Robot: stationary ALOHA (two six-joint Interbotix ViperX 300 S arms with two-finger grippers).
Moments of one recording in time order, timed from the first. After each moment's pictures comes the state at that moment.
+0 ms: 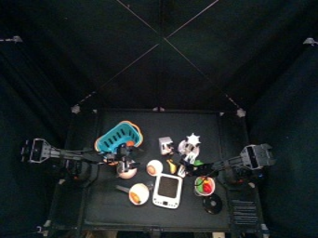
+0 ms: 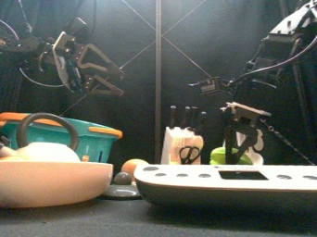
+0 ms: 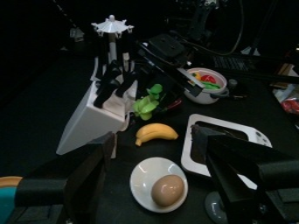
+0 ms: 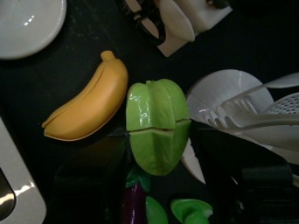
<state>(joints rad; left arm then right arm) 0.06 -0.38 1.08 -0.12 -0.55 0.04 0.11 -0.04 0.78 -0.89 0.69 1.26</state>
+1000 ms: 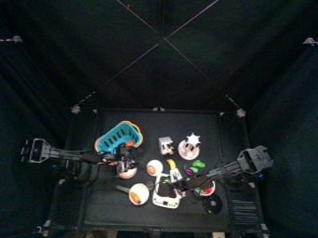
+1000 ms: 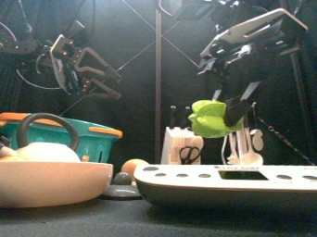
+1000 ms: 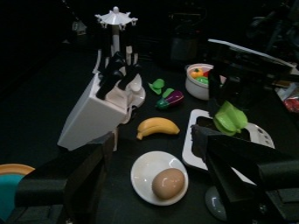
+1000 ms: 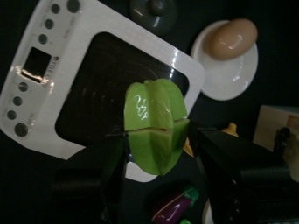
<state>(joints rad) 0.07 -0.38 1.10 -0.14 -0.55 0.05 0.29 0.03 0.43 -0.36 0.75 0.15</state>
